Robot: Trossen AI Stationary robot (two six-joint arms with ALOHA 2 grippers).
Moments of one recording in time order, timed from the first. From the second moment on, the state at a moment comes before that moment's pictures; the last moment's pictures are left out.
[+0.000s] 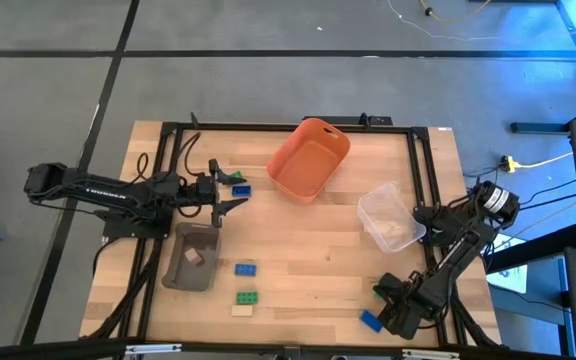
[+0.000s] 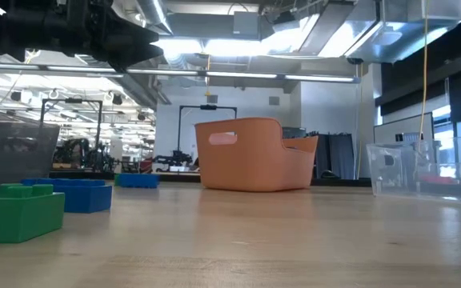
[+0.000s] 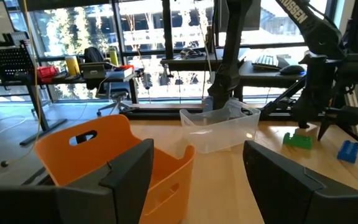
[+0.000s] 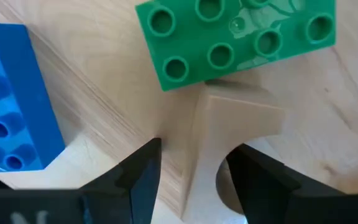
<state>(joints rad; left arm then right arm) 0.02 0.80 0.23 0.66 -0.15 0.06 1.01 1.74 0.91 -0.69 -0.04 1.74</state>
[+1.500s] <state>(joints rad) -0.06 0.92 0.23 0.79 -0.15 -0.08 0.08 1.57 0.68 0.77 -0.08 0.07</state>
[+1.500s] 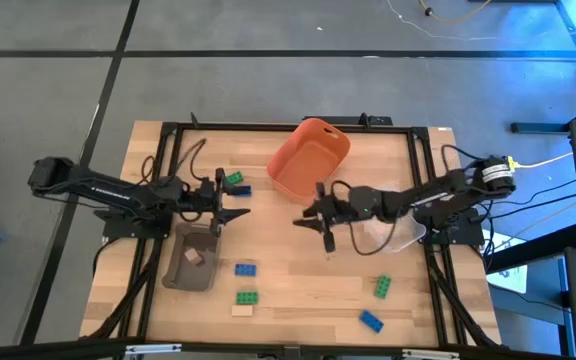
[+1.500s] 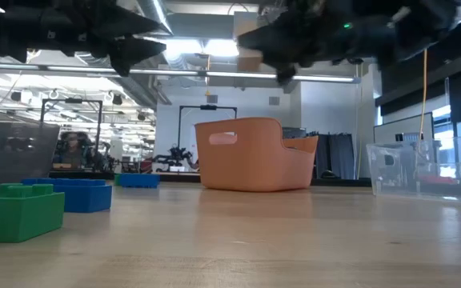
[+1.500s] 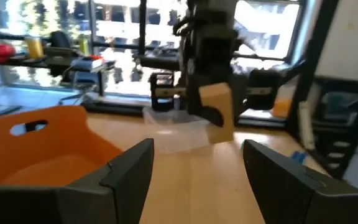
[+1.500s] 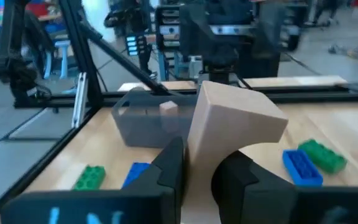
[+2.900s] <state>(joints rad) -0.16 1.34 0.52 0.75 -0.21 -0.07 0.10 1.75 0.86 0.72 -0.03 -0.14</state>
